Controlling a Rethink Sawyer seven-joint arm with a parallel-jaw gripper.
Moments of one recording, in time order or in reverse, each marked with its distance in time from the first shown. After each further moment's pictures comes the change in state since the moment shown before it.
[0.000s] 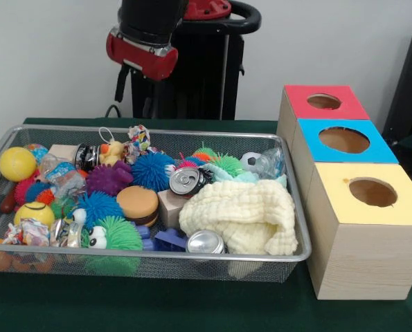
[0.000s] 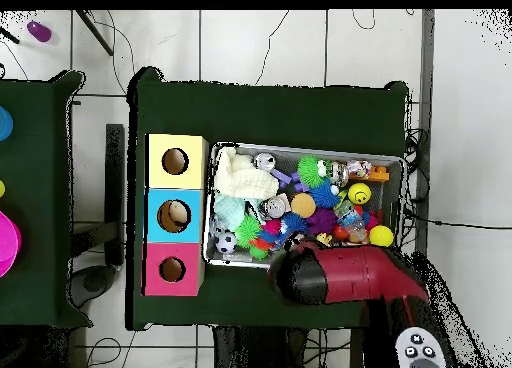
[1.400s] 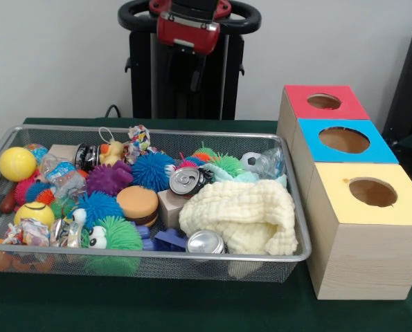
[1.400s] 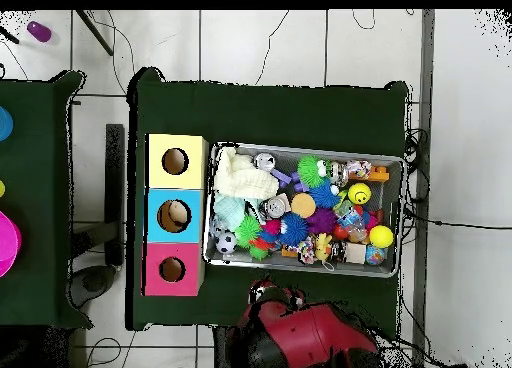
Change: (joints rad) arm 0.099 -0.095 -0.066 0.278 -0.135 -0.278 0.000
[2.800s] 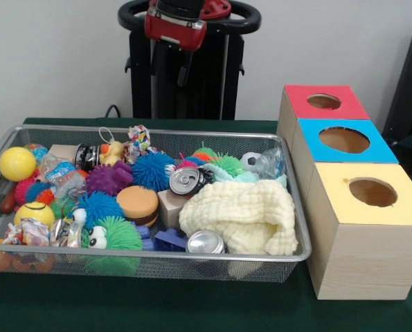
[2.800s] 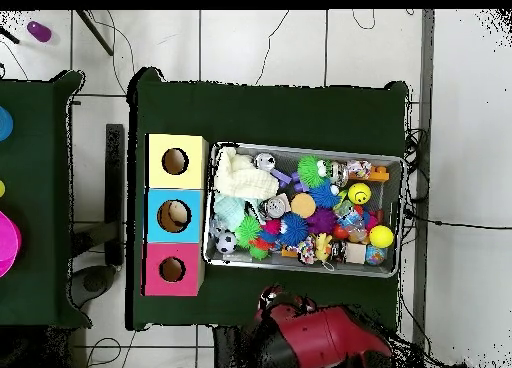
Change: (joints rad) arm -0.047 -0.004 0.039 0.012 -0.034 0.077 0.000
